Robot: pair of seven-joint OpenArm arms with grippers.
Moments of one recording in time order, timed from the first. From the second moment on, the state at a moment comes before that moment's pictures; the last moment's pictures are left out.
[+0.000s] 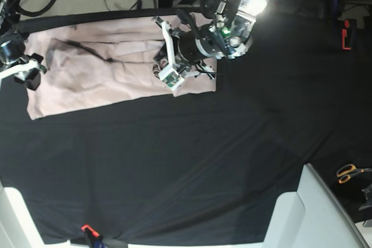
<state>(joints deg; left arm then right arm) 12.1 -3.3 20.3 90.6 -6.6 -27.3 41.5 -21.4 5.4 31.8 99.2 31.5 13.1 -38.8</state>
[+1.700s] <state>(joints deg) -1.1 5.0 34.3 83.1 -7.0 -27.5 41.8 -21.2 5.3 31.7 99.2 31.5 13.2 -38.8</state>
